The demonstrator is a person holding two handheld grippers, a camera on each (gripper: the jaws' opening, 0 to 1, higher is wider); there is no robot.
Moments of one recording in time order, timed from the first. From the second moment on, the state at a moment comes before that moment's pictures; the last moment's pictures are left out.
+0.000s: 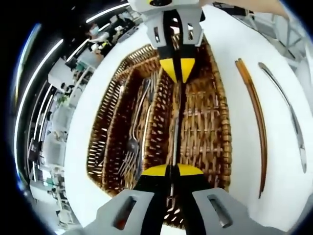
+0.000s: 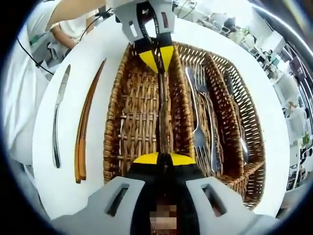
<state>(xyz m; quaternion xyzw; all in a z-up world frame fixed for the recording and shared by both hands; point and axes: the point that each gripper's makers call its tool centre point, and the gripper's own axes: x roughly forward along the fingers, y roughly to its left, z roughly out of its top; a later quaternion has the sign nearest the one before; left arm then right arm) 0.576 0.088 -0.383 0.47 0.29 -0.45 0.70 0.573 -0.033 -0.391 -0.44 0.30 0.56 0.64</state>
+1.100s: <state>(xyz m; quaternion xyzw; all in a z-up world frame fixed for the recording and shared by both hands) 0.572 0.091 -0.375 0.47 0.28 -0.44 0.71 0.575 -0.041 -0.379 -0.44 0.31 0.55 0.64</state>
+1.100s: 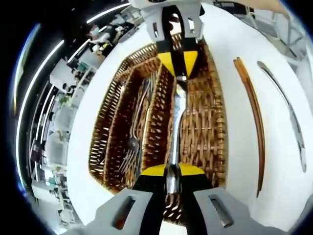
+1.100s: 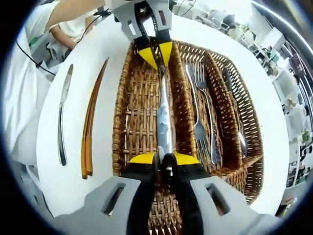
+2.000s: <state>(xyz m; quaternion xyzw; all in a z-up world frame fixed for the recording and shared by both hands) 0.513 0.086 -0.318 0.45 0.22 -0.44 0.75 0.527 -0.037 -0.329 -0.40 0.27 0.57 0.67</state>
